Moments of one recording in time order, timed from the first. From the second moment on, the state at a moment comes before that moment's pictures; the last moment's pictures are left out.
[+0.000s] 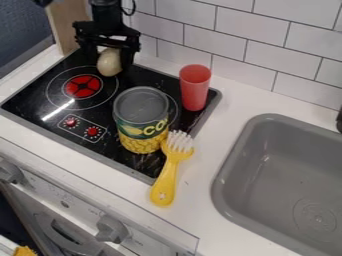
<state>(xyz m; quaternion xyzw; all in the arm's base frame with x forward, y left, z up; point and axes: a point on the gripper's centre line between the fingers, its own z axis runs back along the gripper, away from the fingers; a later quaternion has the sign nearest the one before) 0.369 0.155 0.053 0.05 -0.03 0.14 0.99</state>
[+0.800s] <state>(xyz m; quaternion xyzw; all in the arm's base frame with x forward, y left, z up) 0.364 0.152 0.059 0.03 -0.01 0.19 0.98</state>
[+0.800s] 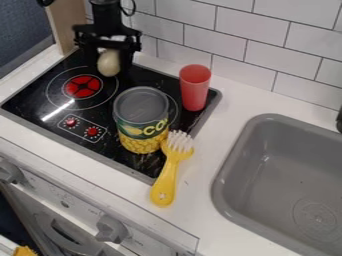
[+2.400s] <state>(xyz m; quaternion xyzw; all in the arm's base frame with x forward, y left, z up) 0.240 0.226 0.053 0.05 -0.04 0.40 0.91</state>
